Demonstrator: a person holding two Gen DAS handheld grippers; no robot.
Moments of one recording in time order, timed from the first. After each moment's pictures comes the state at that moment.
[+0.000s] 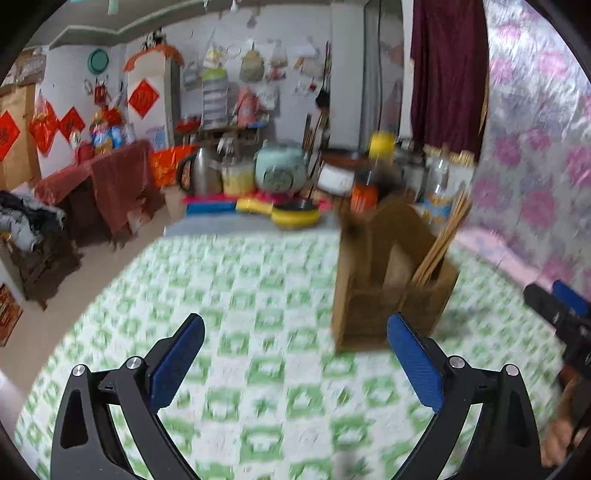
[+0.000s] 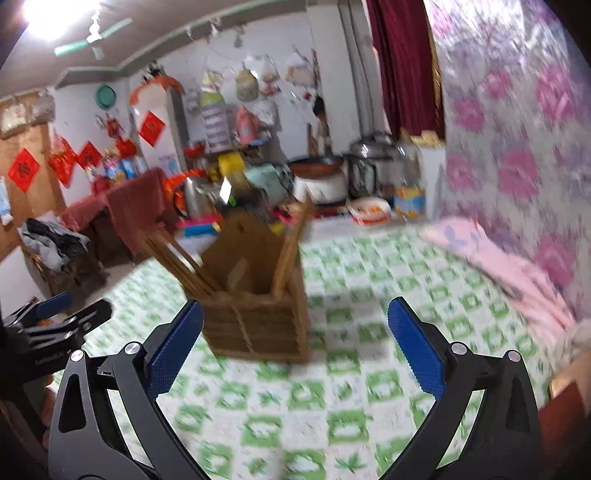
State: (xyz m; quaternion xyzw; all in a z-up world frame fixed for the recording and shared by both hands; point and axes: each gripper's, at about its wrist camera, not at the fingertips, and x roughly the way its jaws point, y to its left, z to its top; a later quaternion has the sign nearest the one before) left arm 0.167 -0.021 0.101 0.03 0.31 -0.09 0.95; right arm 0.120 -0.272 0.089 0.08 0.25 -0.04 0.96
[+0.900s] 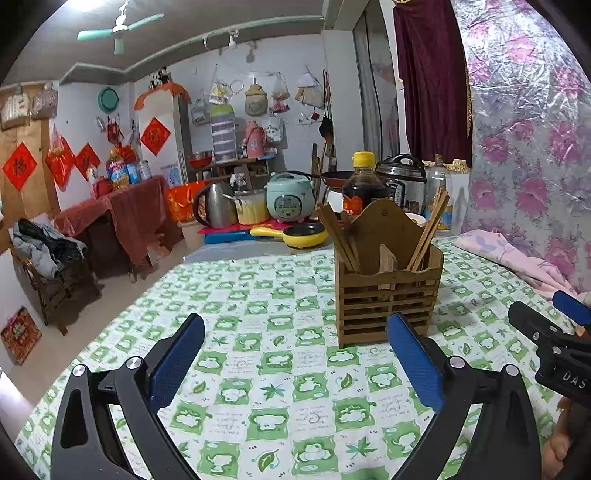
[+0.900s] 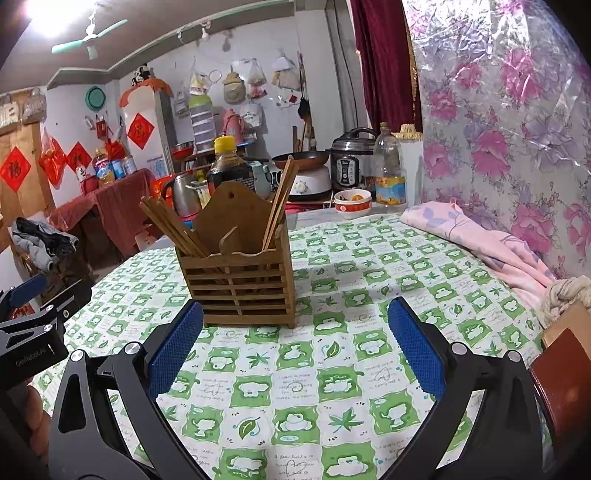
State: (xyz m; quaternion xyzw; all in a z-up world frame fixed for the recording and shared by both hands) left arm 0.100 -0.035 0.114 0.07 0.22 -0.06 0.97; right arm 0.072 -0.262 0.061 0.08 0.24 -0.06 0.97
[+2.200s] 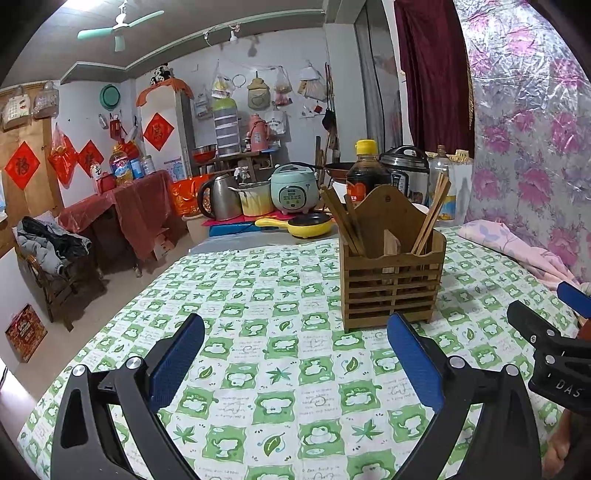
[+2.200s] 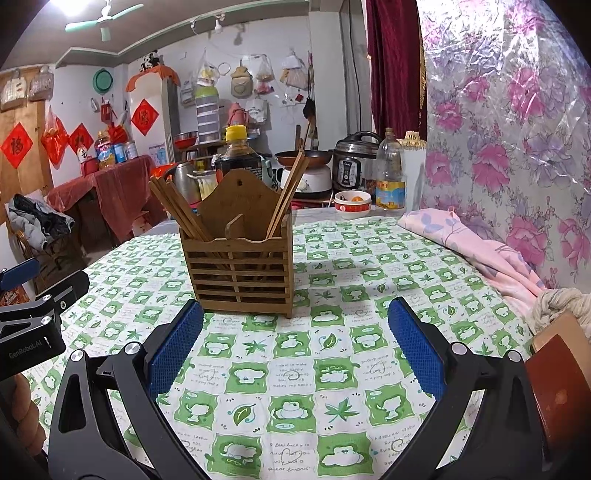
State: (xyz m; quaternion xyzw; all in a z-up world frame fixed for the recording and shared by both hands) left arm 0.091 -0.033 0.106 0.07 0.24 -0.05 0.97; right arm 0.061 -0.246 0.057 0.05 0.24 -0.07 0.97
